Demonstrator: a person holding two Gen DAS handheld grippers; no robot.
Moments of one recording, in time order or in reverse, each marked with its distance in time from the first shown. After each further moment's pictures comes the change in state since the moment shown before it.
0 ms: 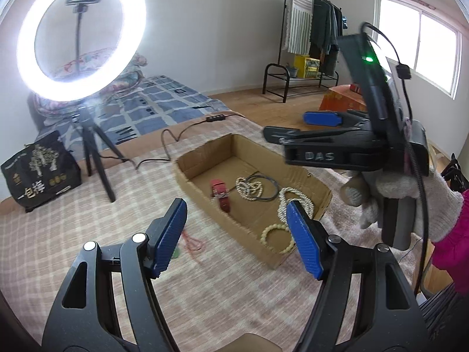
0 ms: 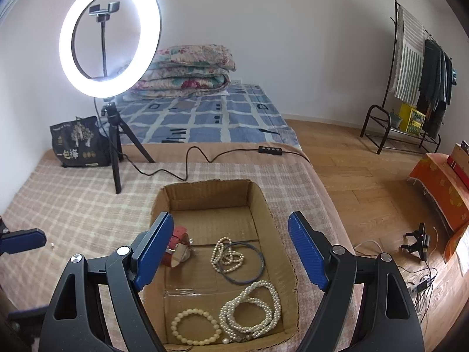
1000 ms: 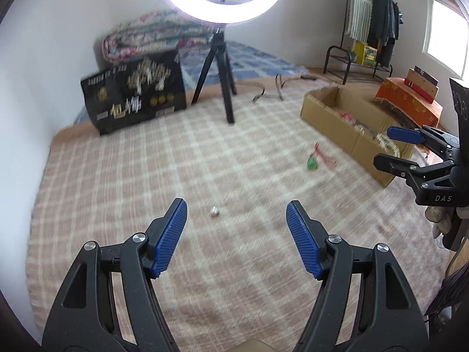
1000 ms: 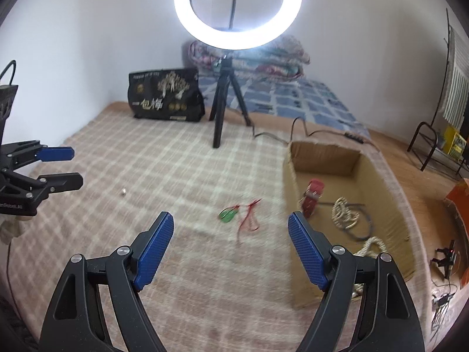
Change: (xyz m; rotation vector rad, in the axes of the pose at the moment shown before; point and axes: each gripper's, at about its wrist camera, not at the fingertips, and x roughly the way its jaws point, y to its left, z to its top) left arm -0.058 0.166 -0.121 -0.142 0.139 0.214; right arm -0.004 0.144 -0.079 -0.159 0.078 0.217
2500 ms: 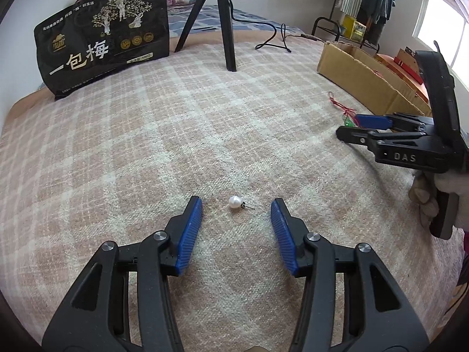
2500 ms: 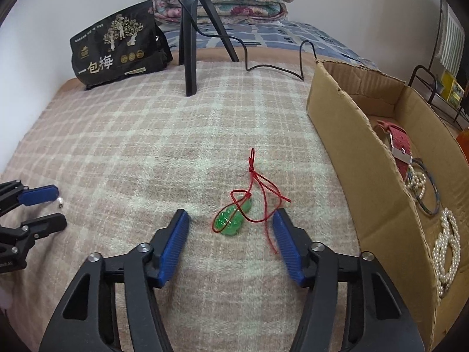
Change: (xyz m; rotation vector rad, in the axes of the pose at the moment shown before) left arm 0.109 0.041 -0.012 0.032 0.134 -0.131; right arm 0.130 -0.001 -0.001 0.147 0.197 -0.059
